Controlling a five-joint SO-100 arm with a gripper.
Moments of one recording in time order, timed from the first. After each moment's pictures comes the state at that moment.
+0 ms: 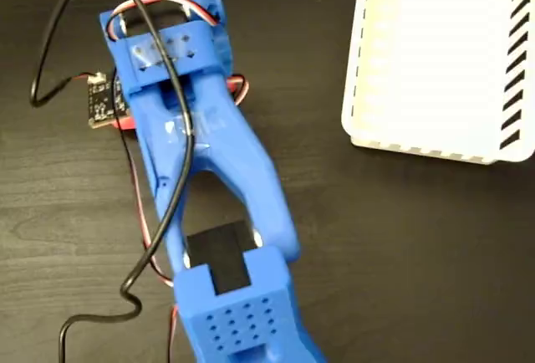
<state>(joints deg) -7.5 58.3 71.4 85.1 7.9</state>
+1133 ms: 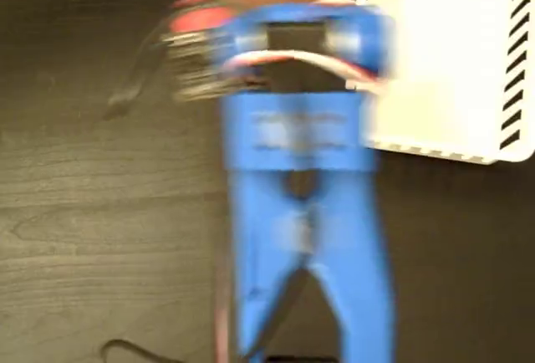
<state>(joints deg) 14.8 92.9 70.2 87.2 -18.2</state>
